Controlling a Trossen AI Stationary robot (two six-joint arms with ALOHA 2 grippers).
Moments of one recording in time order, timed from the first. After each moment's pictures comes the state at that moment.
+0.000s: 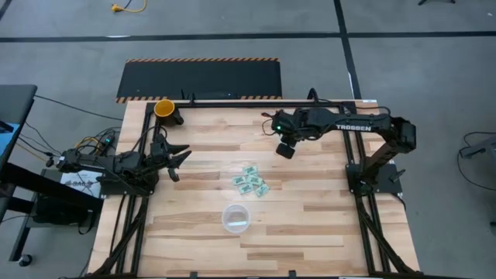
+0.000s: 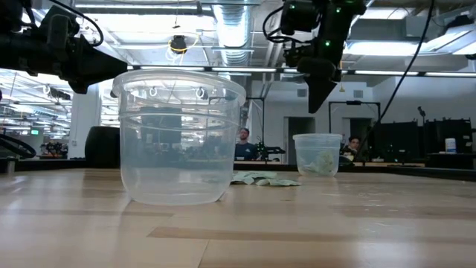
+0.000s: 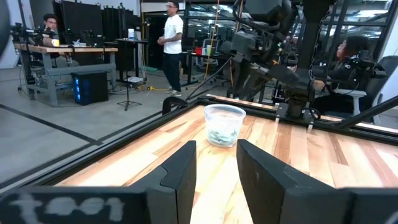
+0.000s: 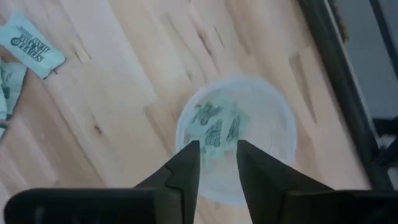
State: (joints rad) left arm -0.16 0.03 0.02 0.07 -0.58 -0.07; right arm -0.26 1.59 1.29 -0.97 0.27 0.10
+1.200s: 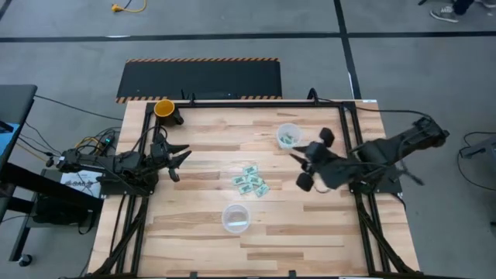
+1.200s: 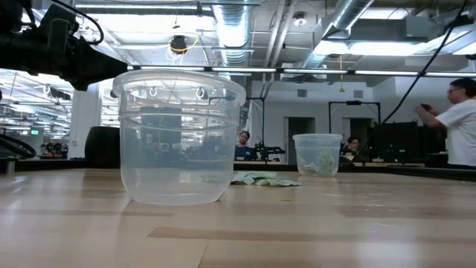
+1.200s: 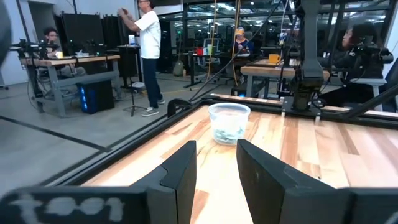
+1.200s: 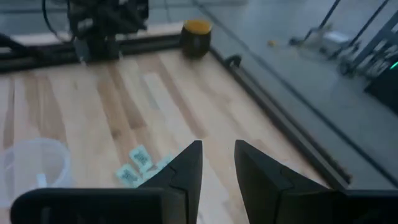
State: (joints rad) left arm -0.16 0.03 0.02 0.07 -0.59 0.01; right arm 0.45 1.22 1.29 -0.85 0.84 0.44
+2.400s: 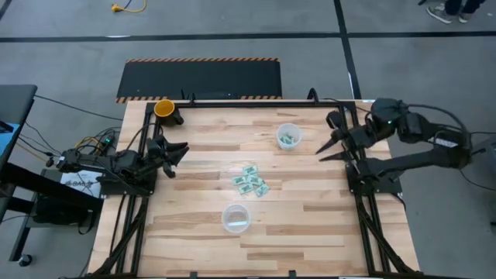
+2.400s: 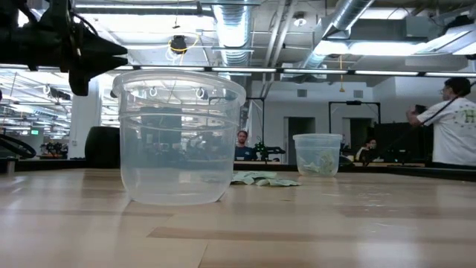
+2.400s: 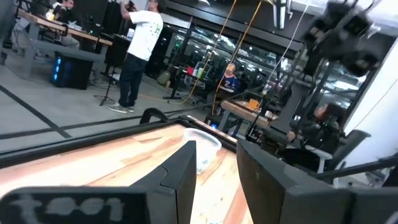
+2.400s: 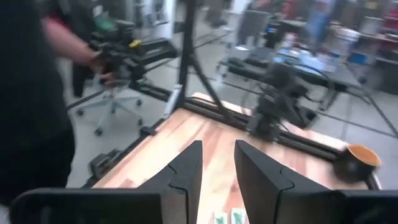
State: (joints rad) left arm -0.16 0.03 0.01 0.20 -0.59 -0.31; right arm -0.08 0.79 1.13 -0.57 -0.47 -0.29
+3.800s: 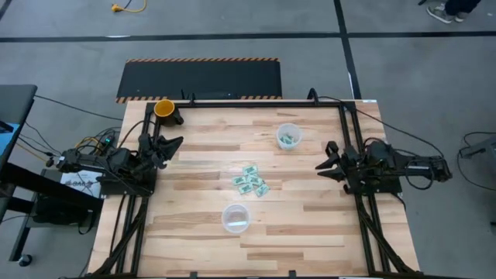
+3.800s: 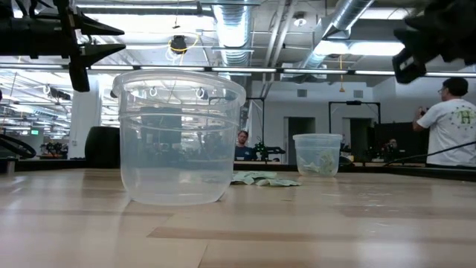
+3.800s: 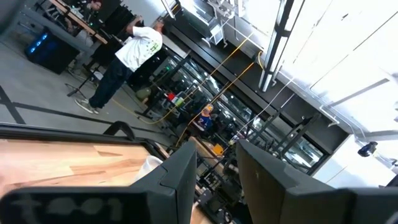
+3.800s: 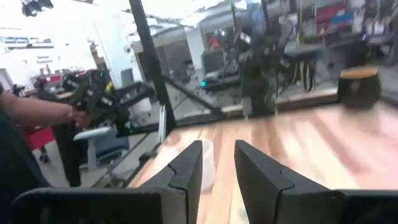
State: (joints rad) left arm -0.16 0.03 0.02 0.38 -0.64 -0.59; right arm 0.00 0.02 0.12 -0.05 -0.24 0.22
